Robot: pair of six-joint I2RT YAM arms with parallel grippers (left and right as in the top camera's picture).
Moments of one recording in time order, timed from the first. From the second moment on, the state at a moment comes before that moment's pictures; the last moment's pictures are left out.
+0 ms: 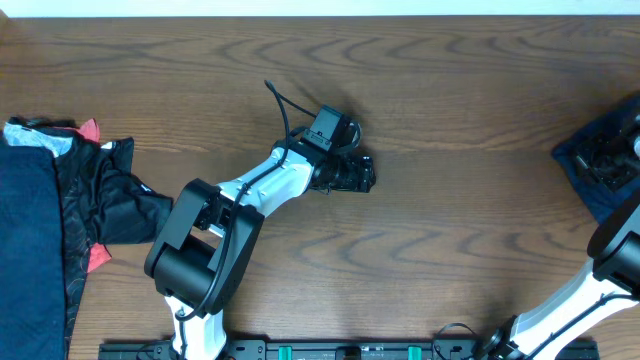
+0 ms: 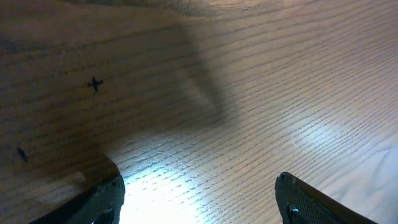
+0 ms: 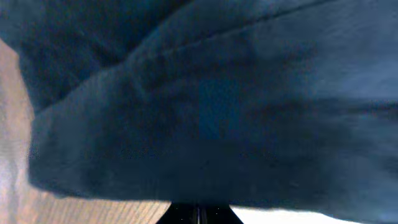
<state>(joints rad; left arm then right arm) -0.55 1.96 1.19 -0.36 0.39 -0.43 -0.57 2.07 1.50 -0.87 -0.01 0.47</state>
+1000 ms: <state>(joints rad) -0.55 1.96 1.19 -0.40 0.39 -0.43 -0.60 2.07 1.40 -0.35 0.15 0.64</state>
